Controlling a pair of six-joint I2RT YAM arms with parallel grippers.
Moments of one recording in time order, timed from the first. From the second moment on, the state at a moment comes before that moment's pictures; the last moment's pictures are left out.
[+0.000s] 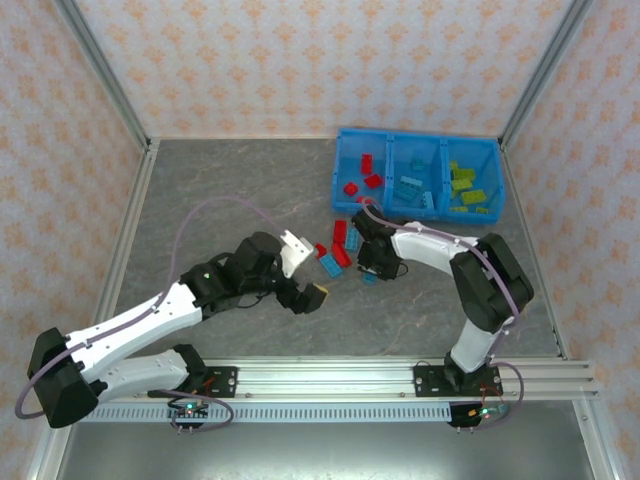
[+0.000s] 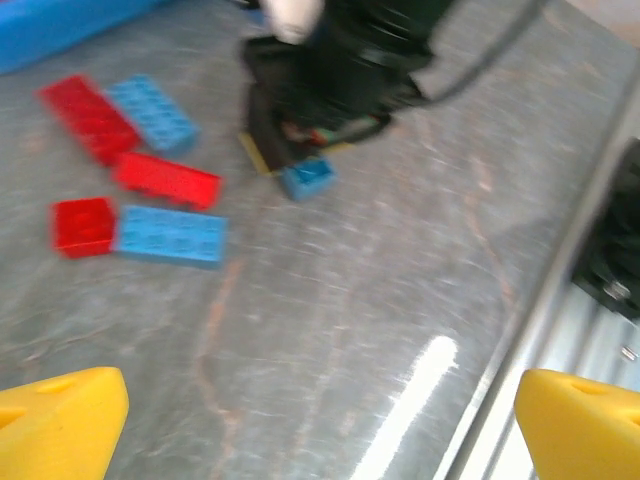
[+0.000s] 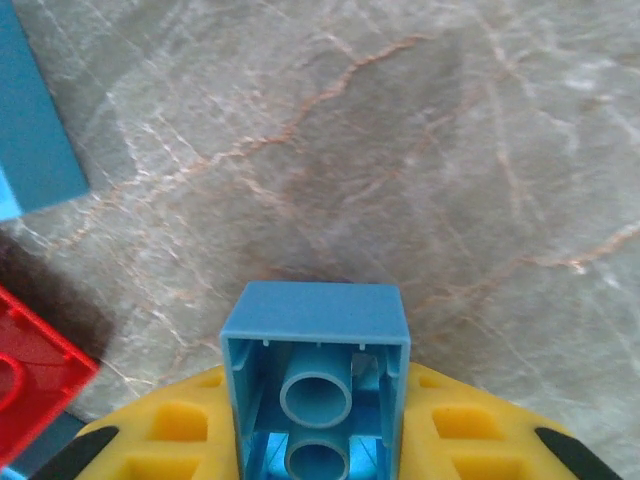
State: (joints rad) left arm -0.82 1.06 0.81 -0.46 0.21 -0.12; right arm 0.58 1.71 1.03 -0.69 0.01 0.94
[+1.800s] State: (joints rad) left arm -0.71 2.07 1.63 -0.62 -0.23 -0.70; right arm 0.51 1.08 1.06 -0.93 -0.16 0.81
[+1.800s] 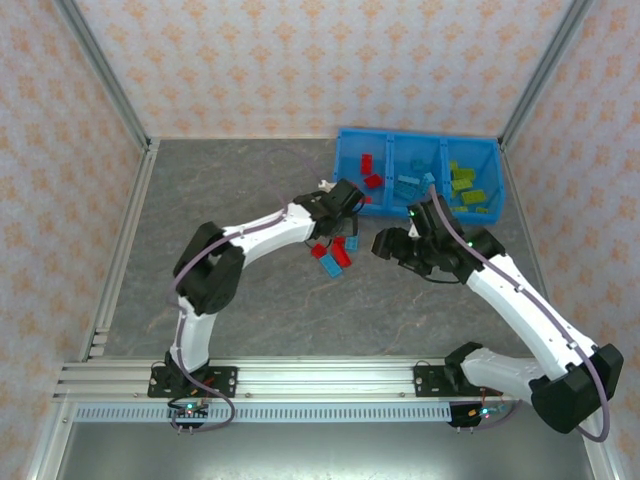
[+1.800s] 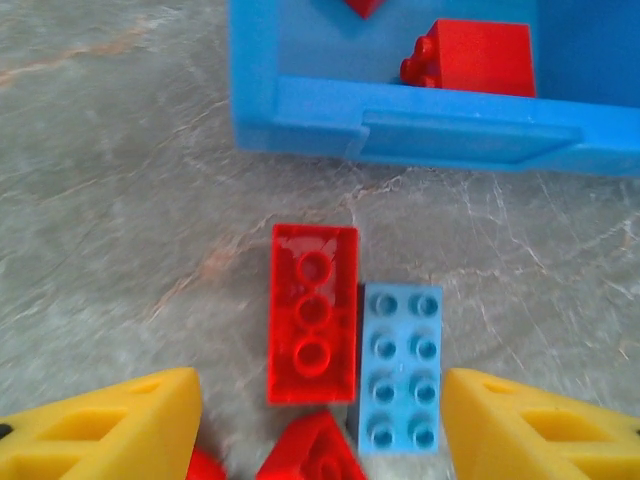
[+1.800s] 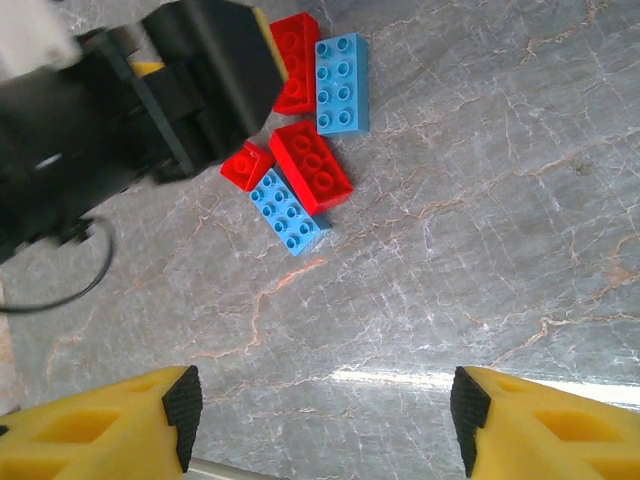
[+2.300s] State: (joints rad) left arm -0.65 2.28 1.82 -0.70 -0.18 -0.64; right arm 0.51 1.02 1.01 -0.94 -0.14 0.87
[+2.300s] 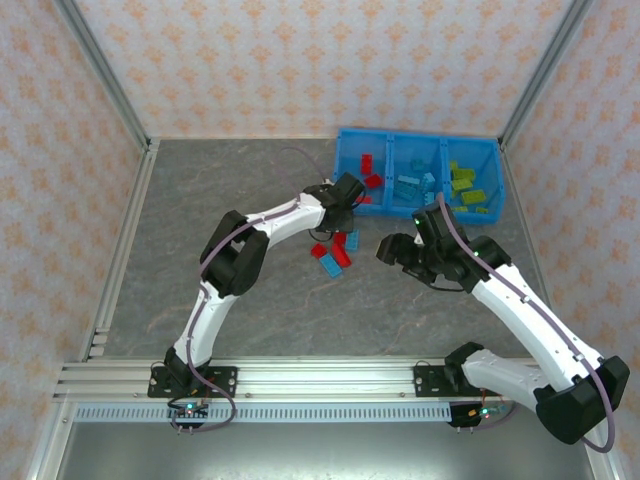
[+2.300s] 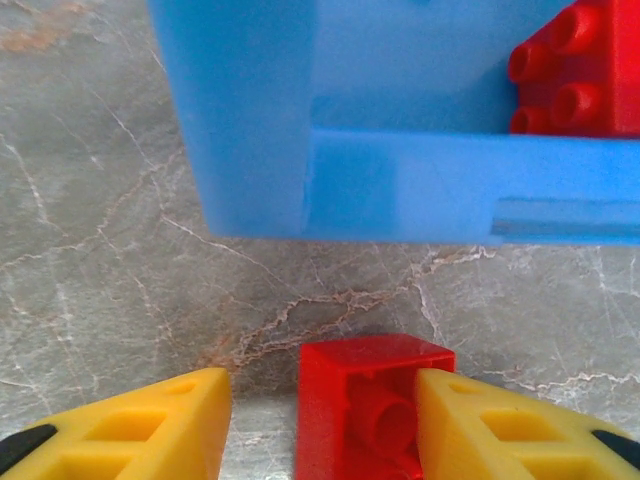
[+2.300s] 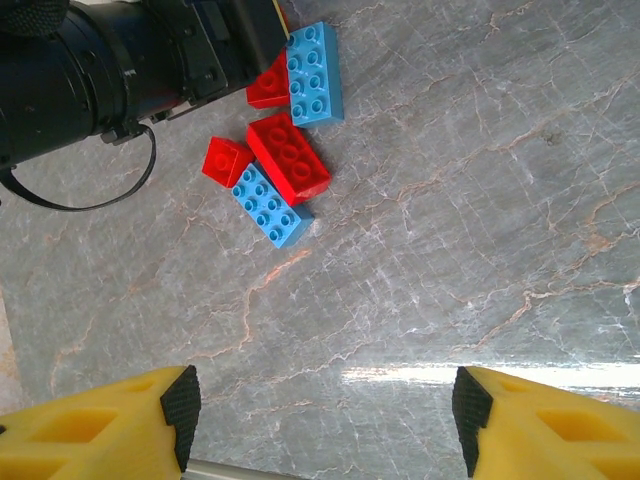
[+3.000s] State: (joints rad) left arm -0.65 2.10 1.58 -0.66 -0.10 -0.62; right arm 0.51 1.02 1.01 -0.93 -0.14 0.91
